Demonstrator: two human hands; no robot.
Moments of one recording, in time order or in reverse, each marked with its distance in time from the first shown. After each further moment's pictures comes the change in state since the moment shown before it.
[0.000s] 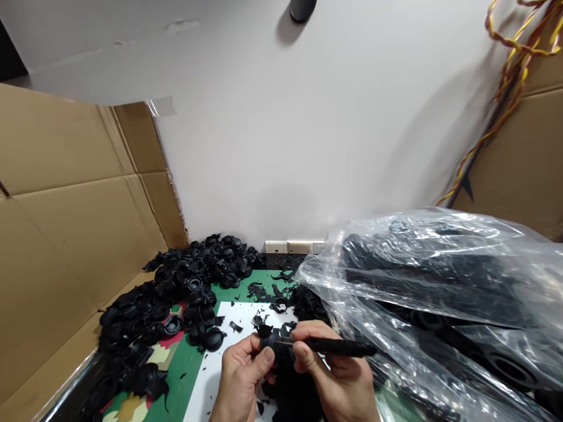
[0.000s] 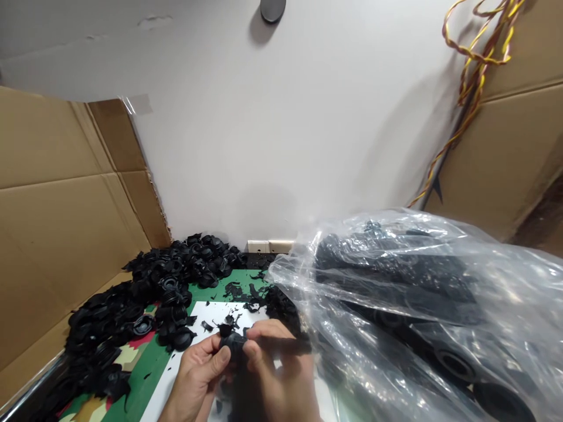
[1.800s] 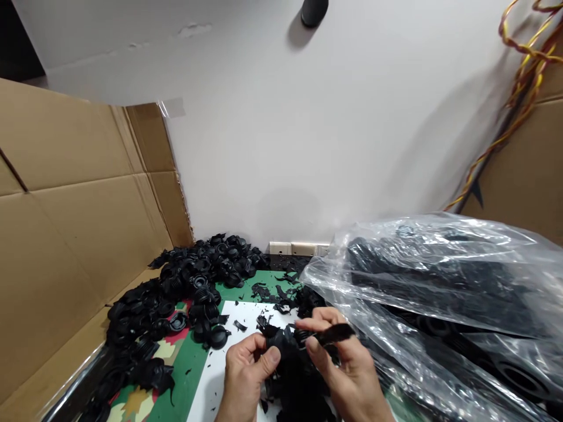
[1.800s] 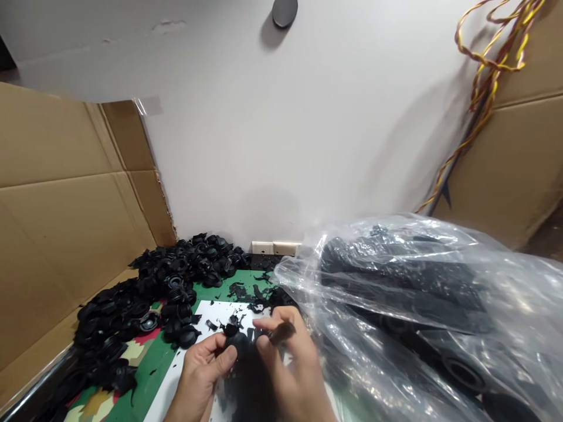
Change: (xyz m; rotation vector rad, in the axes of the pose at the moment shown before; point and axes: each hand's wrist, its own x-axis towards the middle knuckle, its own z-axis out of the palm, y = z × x) left_hand -0.008 0.005 0.007 0.011 0.103 0.031; right_hand 0.012 -0.014 -0.011 -0.144 -0.099 0.178
